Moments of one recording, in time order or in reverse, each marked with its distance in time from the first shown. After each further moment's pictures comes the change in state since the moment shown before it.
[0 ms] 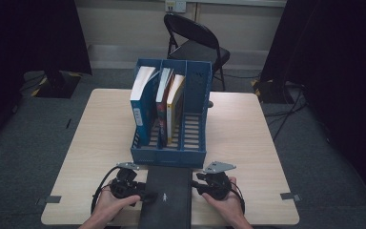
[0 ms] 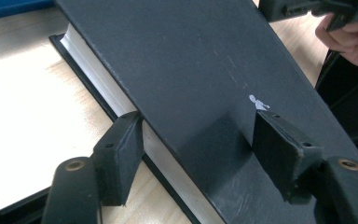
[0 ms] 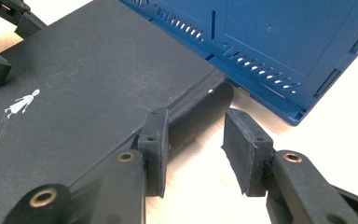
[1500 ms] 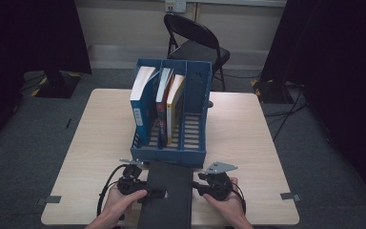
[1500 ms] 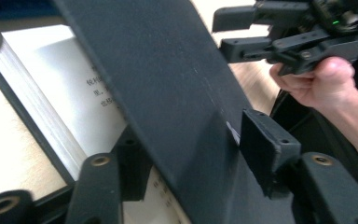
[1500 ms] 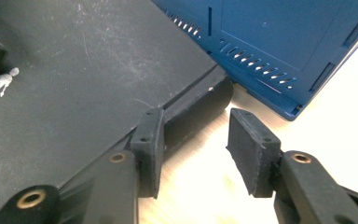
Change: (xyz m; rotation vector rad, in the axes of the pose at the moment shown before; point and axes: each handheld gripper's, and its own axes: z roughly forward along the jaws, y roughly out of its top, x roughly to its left) left arm -0.003 0.016 0.012 -0.064 -0.156 -0.154; right arm -0.003 -0.003 -0.002 -0.001 0.000 0.009
